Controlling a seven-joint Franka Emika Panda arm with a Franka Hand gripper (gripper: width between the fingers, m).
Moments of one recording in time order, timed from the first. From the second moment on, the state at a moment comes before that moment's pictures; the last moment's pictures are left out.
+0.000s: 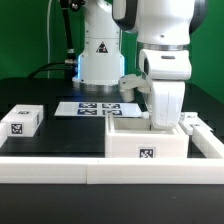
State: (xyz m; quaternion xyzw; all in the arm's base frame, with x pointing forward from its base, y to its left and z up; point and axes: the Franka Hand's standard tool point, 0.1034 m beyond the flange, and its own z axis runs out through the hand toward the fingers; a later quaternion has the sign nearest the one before) arm 0.507 0.071 0.014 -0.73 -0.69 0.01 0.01
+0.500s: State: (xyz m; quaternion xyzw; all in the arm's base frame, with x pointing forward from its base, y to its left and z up) arm 0.517 0.100 0.014 -0.71 -0.70 0.00 0.01
